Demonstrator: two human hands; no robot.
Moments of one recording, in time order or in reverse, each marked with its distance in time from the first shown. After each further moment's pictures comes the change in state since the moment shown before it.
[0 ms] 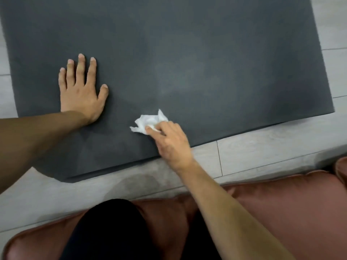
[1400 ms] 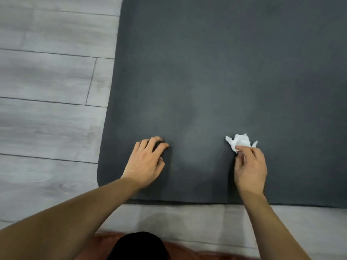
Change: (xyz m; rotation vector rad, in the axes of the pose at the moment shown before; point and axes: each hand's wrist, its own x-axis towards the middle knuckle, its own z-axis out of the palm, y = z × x) left_hand -0.083 0.015 -0.021 -0.010 -0.028 0.166; right_hand 0.054 0.092 -0.018 0.051 0.128 0.490
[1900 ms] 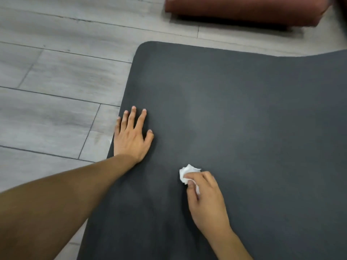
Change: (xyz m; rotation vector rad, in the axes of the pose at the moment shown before) left_hand 0.208 -0.135 -0.032 -0.087 0.139 -0.454; right_hand 0.075 -0.168 0.071 0.323 -0.373 -0.270
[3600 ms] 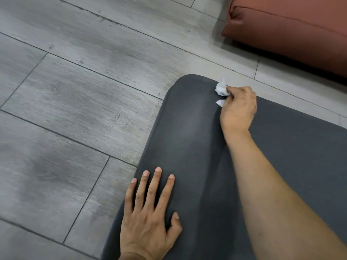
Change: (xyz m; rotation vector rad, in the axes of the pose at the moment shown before) left_hand 0.035 0.002 0.010 -0.012 0.136 0.005; right_hand 0.468 -0.053 0.051 -0.287 0.383 -0.025
